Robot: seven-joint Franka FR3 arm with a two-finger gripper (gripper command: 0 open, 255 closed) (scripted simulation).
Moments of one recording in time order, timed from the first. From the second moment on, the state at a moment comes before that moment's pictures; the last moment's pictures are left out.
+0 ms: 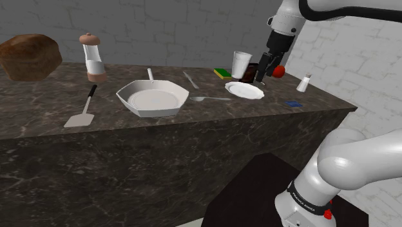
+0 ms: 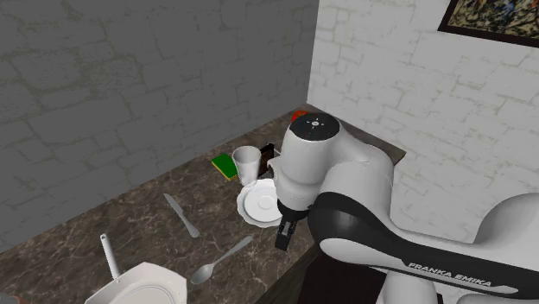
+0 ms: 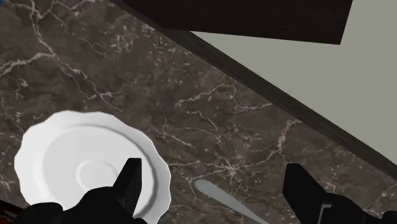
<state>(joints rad) -0.01 -0.79 -0.05 -2.35 -0.10 1.65 -0.07</state>
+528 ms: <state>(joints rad) -0.01 -0.69 -0.21 -2.28 -0.17 1.67 -0.32</state>
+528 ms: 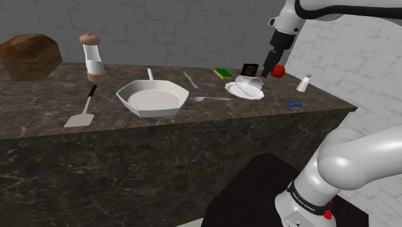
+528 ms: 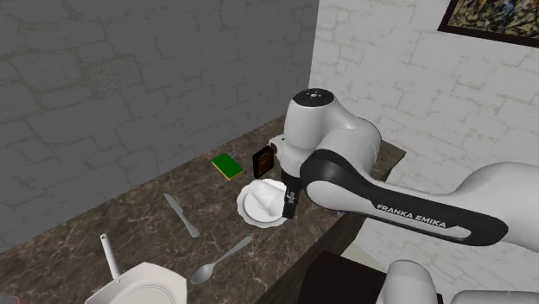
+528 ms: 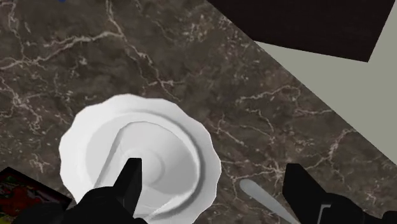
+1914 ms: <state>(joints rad) -0.01 0.16 -0.71 -1.48 0.12 1.61 -1.29</state>
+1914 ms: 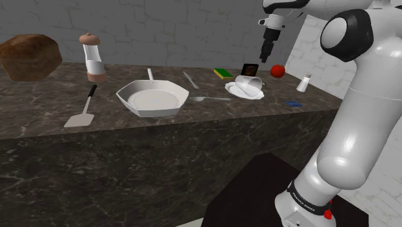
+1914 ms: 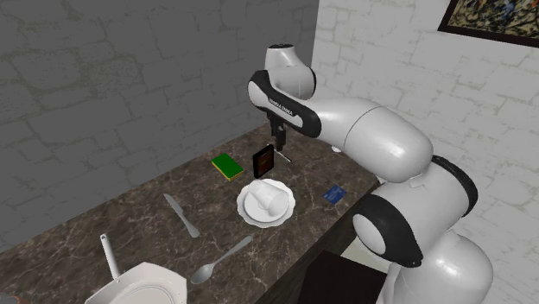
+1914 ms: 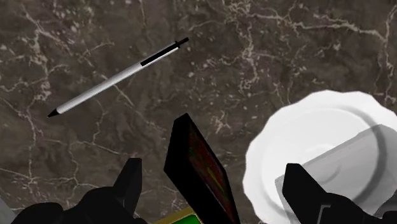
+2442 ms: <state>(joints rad) -0.06 0.26 -0.70 -1.45 0.18 1.64 -1.37</state>
